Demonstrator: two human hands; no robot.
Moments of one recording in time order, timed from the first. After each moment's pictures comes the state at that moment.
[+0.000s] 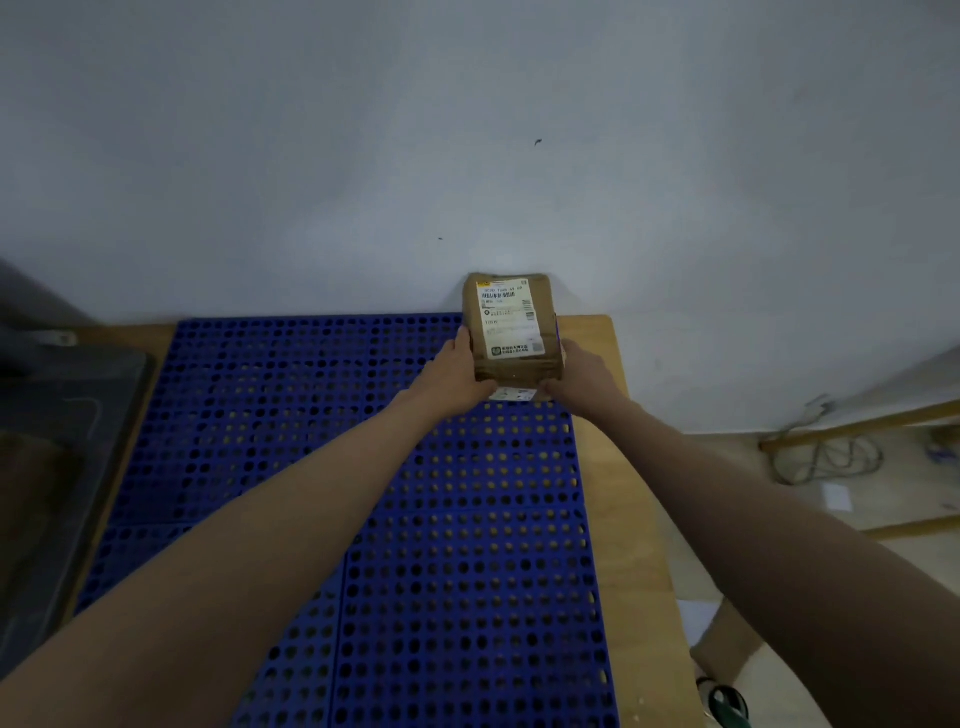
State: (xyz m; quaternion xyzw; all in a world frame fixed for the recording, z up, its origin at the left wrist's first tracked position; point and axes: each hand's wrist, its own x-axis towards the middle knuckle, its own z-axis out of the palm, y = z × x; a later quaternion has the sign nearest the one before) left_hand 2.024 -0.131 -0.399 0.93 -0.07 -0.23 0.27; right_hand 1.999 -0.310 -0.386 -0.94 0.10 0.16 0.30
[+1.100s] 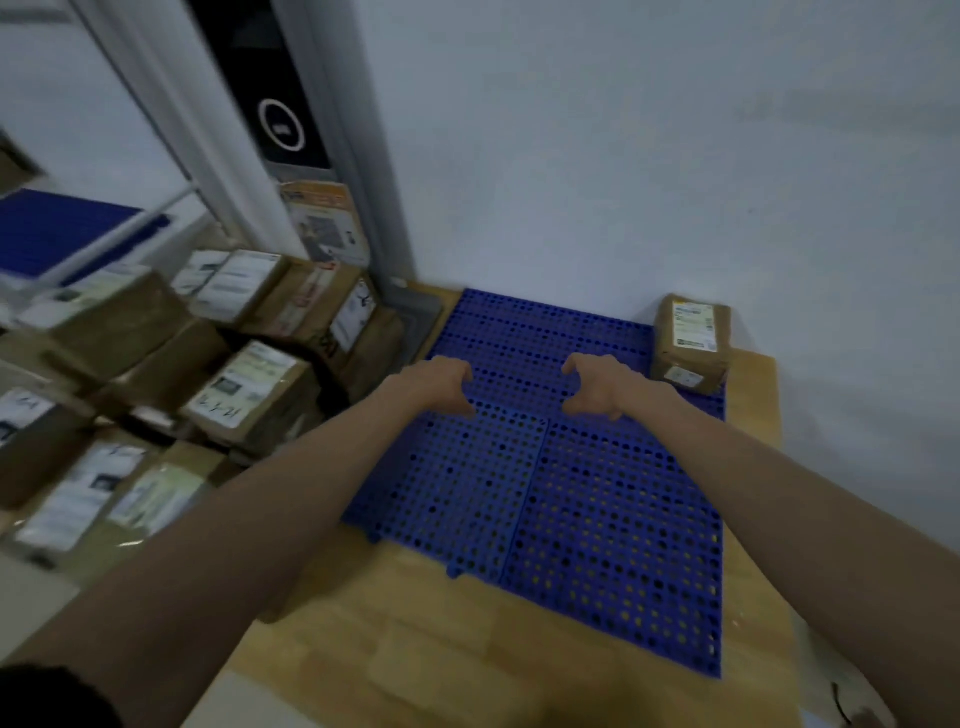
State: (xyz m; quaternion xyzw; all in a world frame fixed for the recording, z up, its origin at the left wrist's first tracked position) left_hand 1.748 0.112 -0.230 0.95 0.05 -0.29 0.08; right_hand 1.803 -0.110 -0.224 -0.93 -0.18 0.31 0.10
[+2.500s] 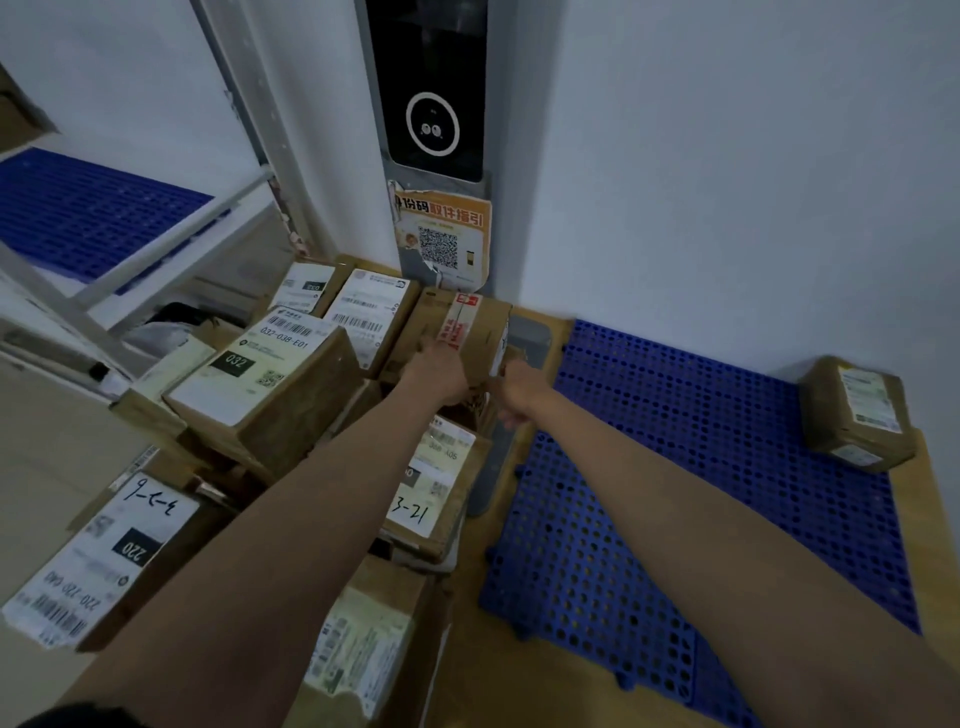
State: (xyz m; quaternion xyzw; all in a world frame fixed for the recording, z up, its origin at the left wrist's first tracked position) left_hand 1.799 0.414 -0.251 0.95 0.20 -0.19 0.12; right_hand 1.821 0.294 -0.250 -0.89 -0.06 0.33 0.32
